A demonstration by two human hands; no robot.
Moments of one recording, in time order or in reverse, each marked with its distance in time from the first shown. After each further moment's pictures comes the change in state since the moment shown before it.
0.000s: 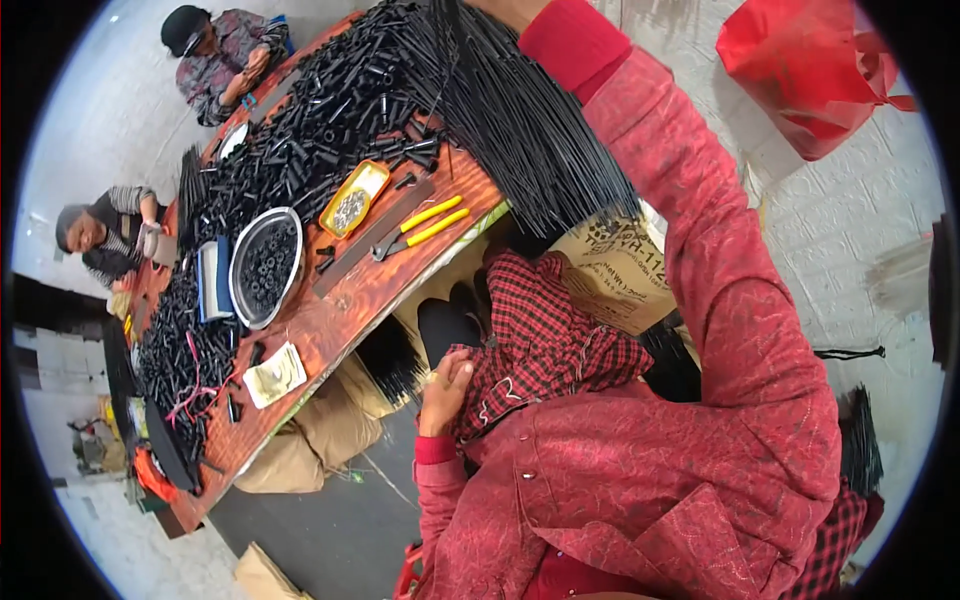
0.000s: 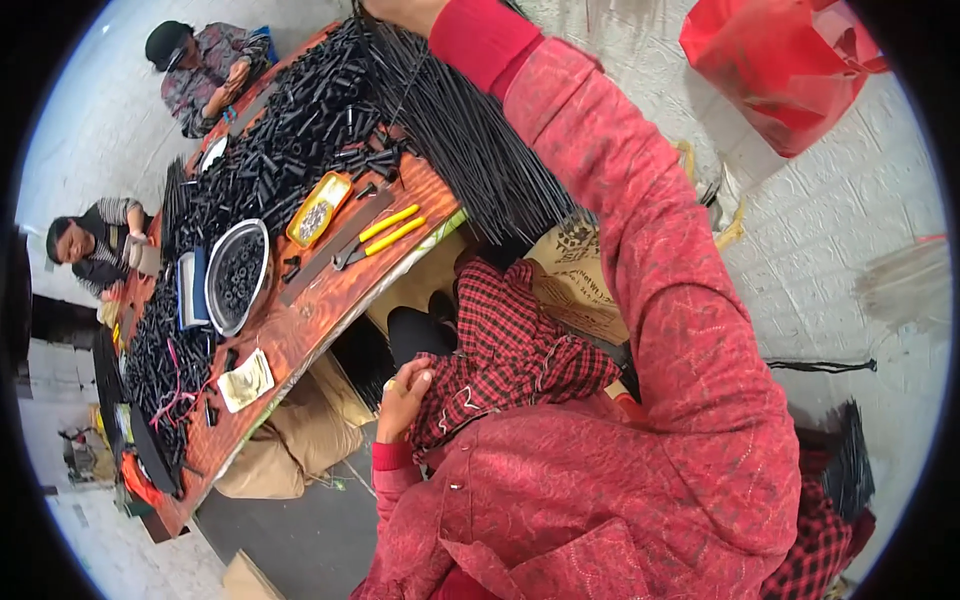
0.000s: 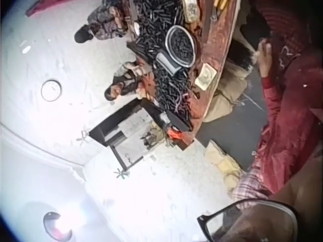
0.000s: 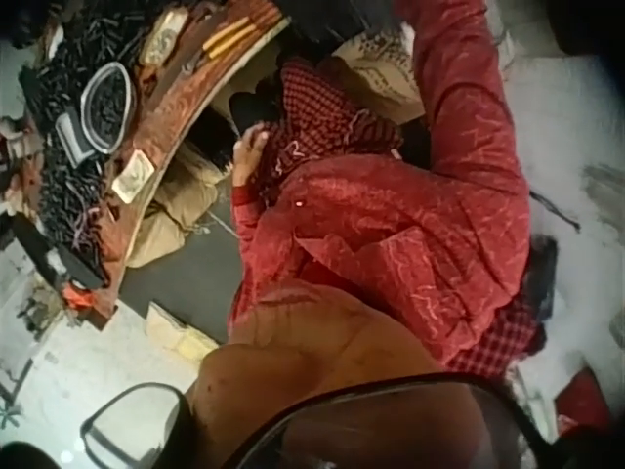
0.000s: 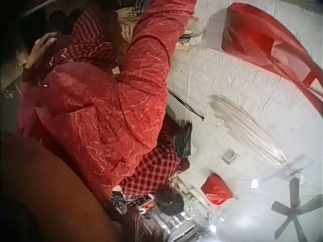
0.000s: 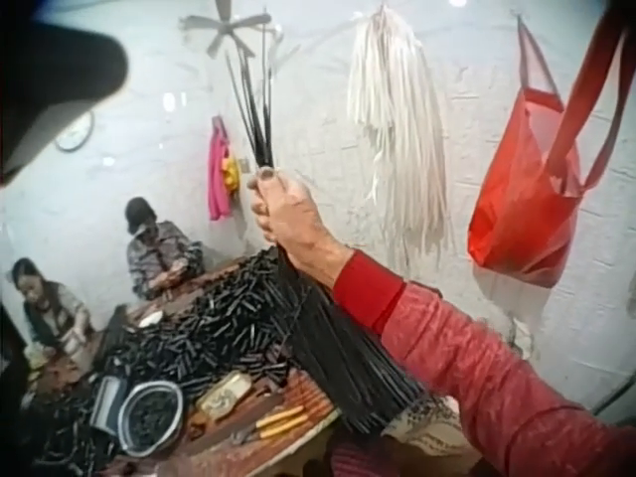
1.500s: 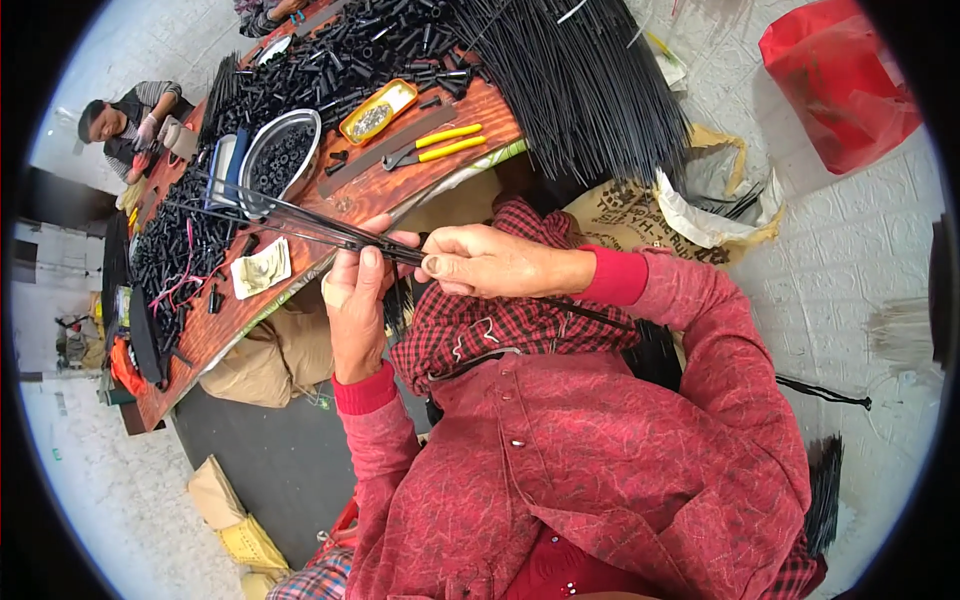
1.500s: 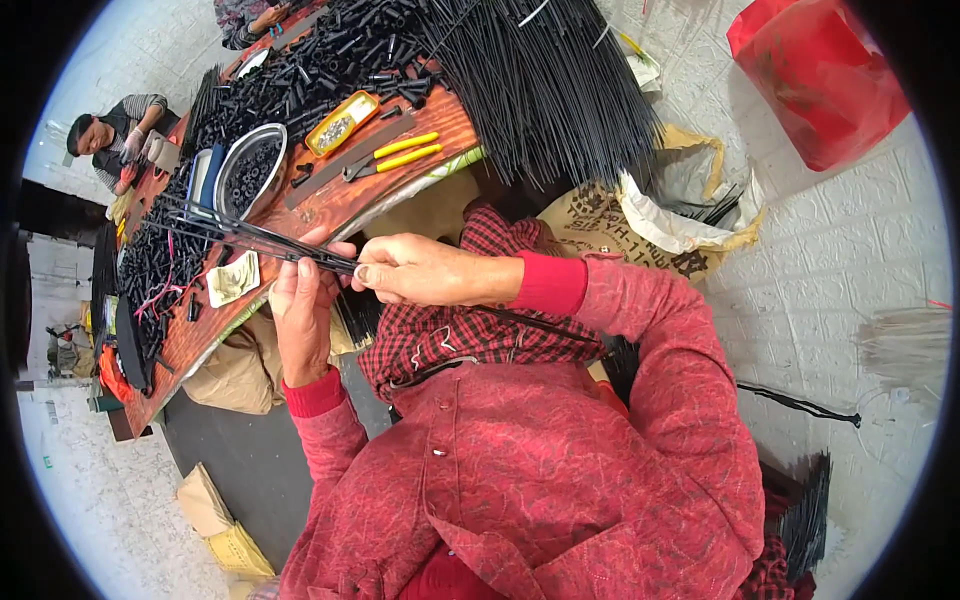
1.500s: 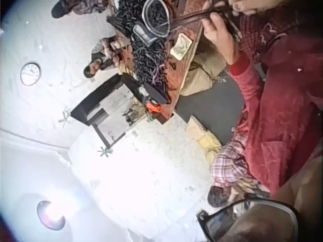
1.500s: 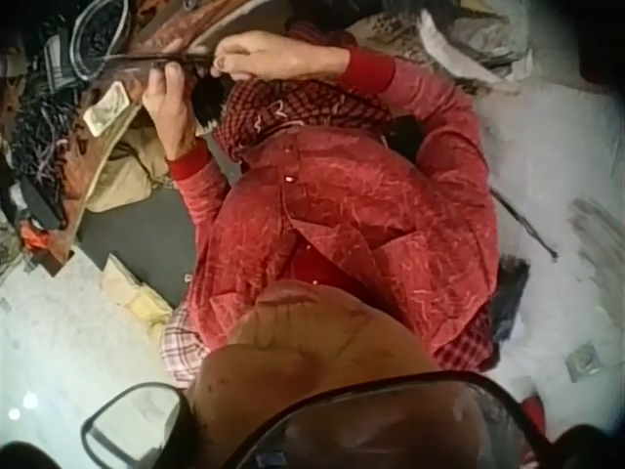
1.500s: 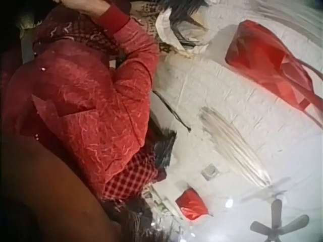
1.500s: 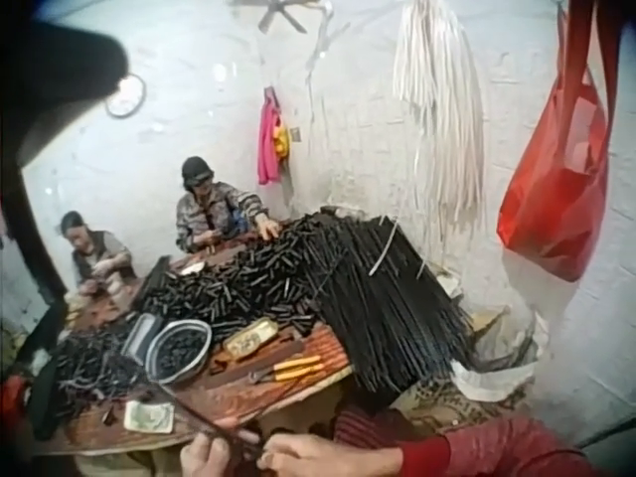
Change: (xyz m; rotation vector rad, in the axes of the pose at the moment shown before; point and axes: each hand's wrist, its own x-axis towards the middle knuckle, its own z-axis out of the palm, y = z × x) left_hand -0.065 0.185 -0.003 -0.511 0.202 0.463; right_hand -0.298 0.122 -0.062 0.270 -1.122 0.575
